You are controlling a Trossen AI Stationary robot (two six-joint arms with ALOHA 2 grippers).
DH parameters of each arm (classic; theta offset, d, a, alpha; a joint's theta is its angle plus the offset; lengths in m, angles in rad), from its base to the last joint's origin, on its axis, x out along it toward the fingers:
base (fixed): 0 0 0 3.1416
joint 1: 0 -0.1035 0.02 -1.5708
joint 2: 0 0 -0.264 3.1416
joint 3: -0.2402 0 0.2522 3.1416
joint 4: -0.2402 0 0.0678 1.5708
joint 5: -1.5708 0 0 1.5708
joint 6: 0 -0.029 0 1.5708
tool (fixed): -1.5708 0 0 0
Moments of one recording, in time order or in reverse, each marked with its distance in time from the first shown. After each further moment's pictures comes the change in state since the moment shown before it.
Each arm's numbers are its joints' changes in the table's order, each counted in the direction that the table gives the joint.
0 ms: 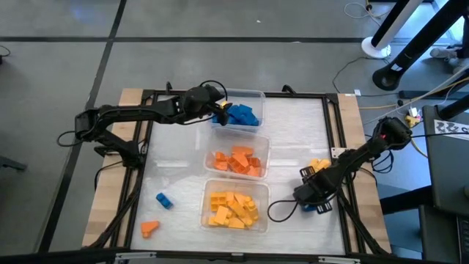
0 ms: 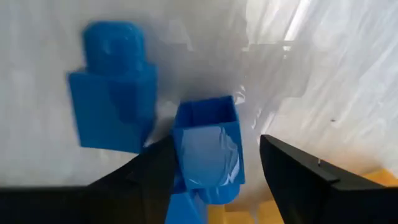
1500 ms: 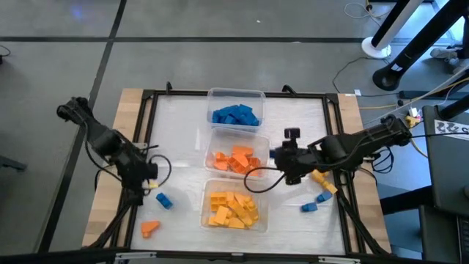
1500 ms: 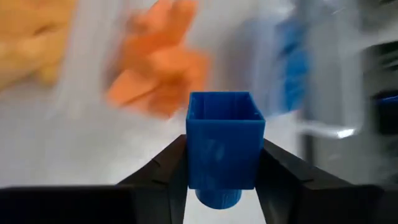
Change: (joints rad) left arm 0.987 0.483 -0.001 -1.097 0.690 0.944; right arm 0.240 0.000 -0.723 -0.262 0.615 0.195
